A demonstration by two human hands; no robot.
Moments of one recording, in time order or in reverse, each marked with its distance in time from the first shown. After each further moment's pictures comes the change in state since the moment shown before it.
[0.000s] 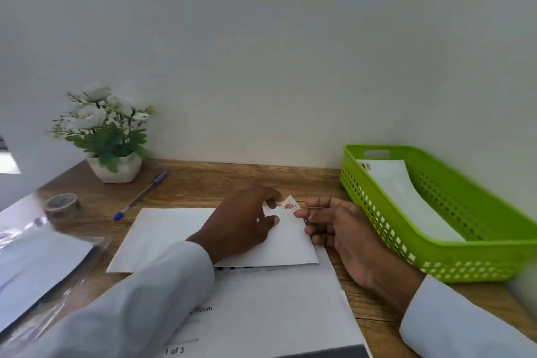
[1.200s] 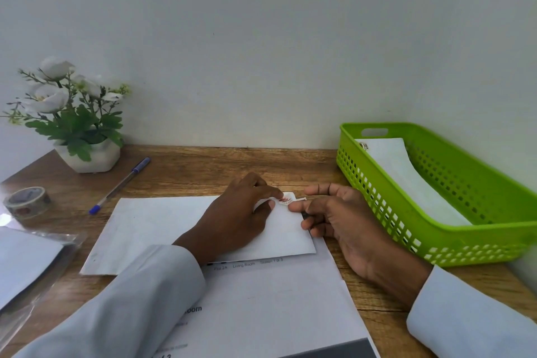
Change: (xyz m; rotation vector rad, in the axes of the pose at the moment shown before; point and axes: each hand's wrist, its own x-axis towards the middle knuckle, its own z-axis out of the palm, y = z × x) left_hand 0.004 -0.002 0.015 -0.015 -0.059 -0.008; right_hand 0.003 0.006 0.001 -0.061 0.048 0.006
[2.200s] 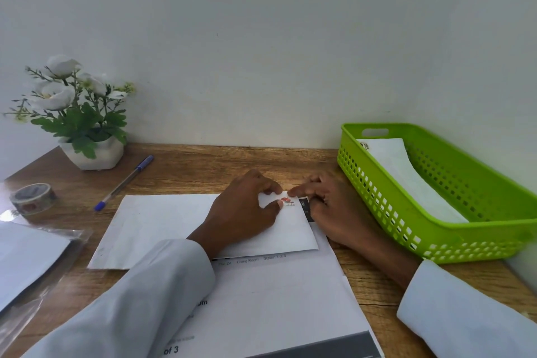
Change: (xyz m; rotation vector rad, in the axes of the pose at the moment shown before) left_hand 0.007 0.000 0.005 -0.078 0.081 -0.091; right_hand 0.033 0.014 -0.009 -0.952 -0.010 -0.602
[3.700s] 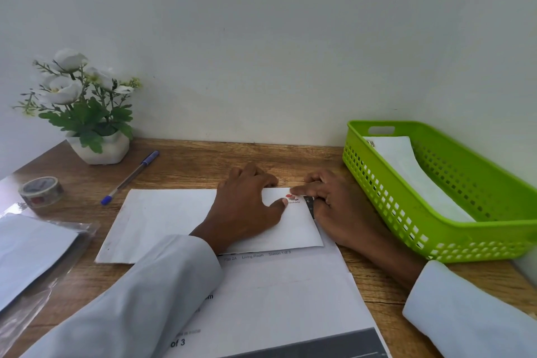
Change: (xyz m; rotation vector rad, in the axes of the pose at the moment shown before) left_hand -0.004 0.001 -0.001 0.193 0.036 -0.073; right_hand -0.003 0.001 0.003 -0.040 -0.022 -0.055
